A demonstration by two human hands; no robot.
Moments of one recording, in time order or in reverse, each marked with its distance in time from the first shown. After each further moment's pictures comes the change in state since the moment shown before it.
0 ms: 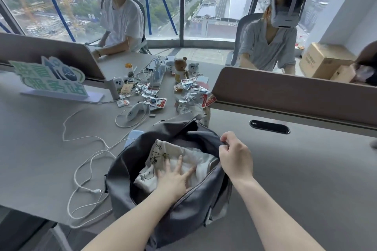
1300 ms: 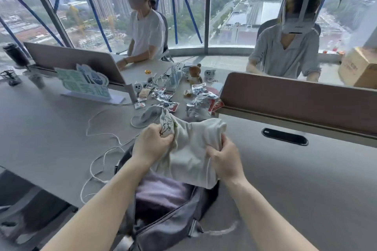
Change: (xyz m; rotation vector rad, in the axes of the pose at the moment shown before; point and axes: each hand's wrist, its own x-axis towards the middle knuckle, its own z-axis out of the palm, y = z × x) left_hand -0.058 -0.009 -0.120 -0.619 0.834 -0.271; right_hand 0.000 -0.010 -0.022 0.654 -0.265 0.053
